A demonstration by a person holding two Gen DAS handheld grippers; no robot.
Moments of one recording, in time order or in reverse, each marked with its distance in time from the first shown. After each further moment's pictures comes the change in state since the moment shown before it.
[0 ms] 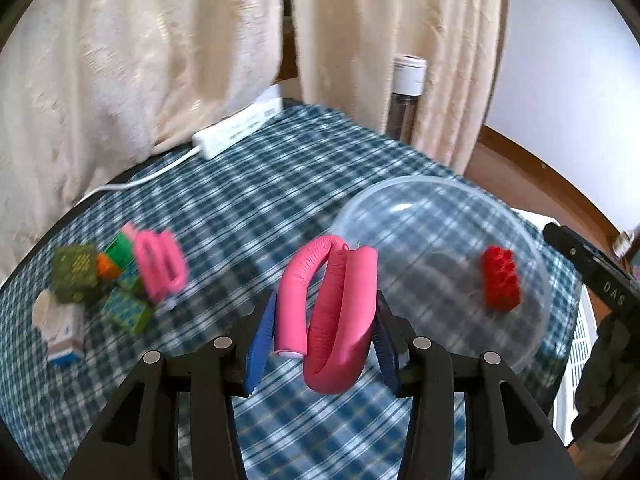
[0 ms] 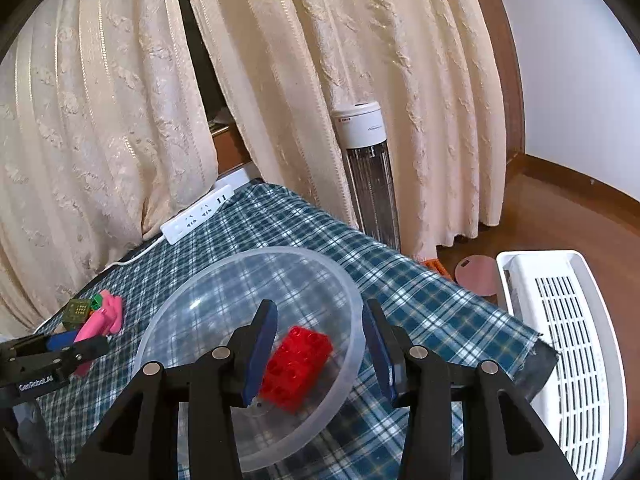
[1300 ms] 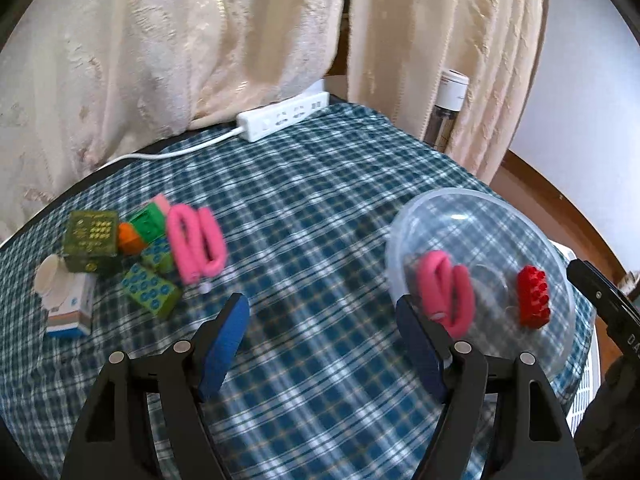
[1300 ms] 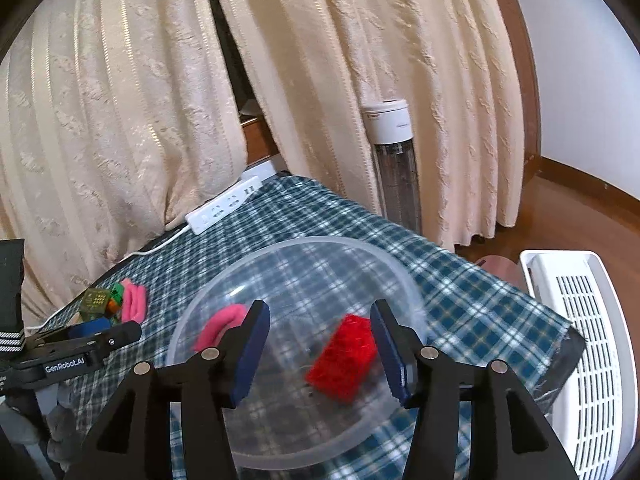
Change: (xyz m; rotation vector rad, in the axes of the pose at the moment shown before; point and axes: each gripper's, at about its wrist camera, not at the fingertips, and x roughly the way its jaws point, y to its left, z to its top) left arm 0.002 0.058 -0.014 -0.149 -0.005 0.047; right arm -0.003 0.044 -0.011 -0.040 0.021 0.059
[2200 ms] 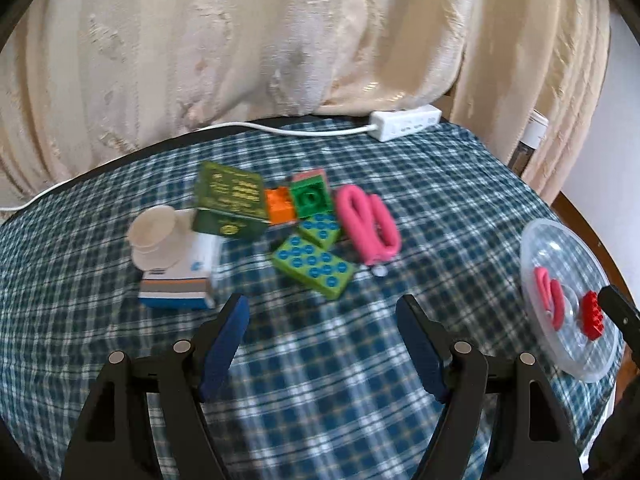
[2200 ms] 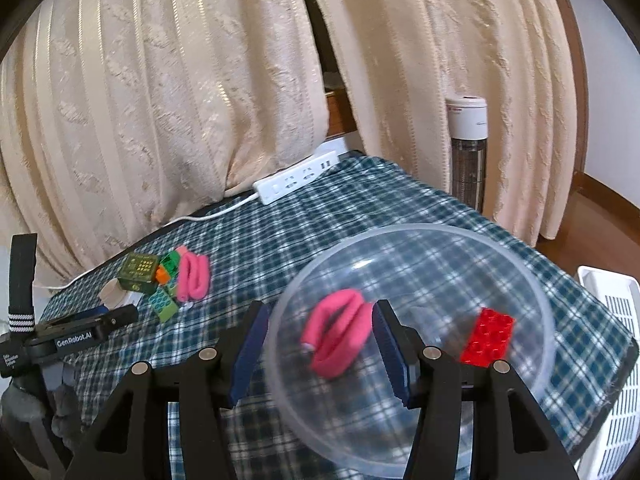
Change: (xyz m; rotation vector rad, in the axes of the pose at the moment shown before) left arm -0.026 0.123 -0.023 -0.178 -0.020 0.146; right arm 0.020 0.091 -0.010 -0.118 0.073 0.113
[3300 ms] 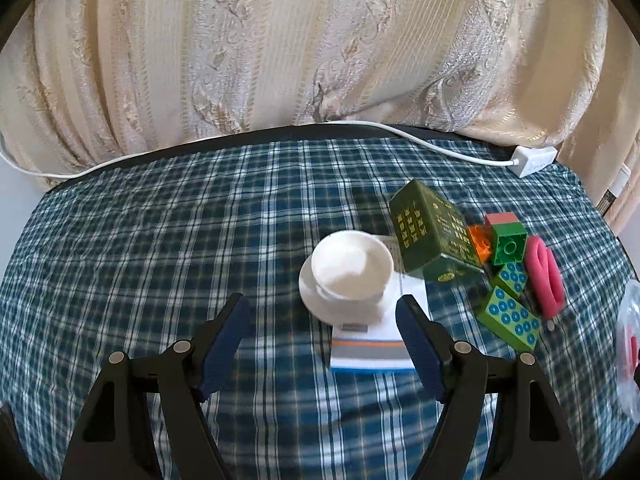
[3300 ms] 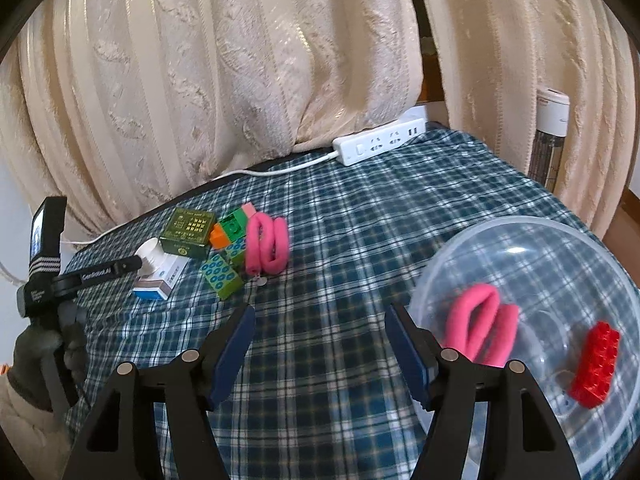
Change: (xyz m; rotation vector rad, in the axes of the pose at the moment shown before) left arm 0.032 0.135 0.022 -0.136 0.006 0.189; right arm 0.056 0.083 -0.003 -0.105 0.133 0.118
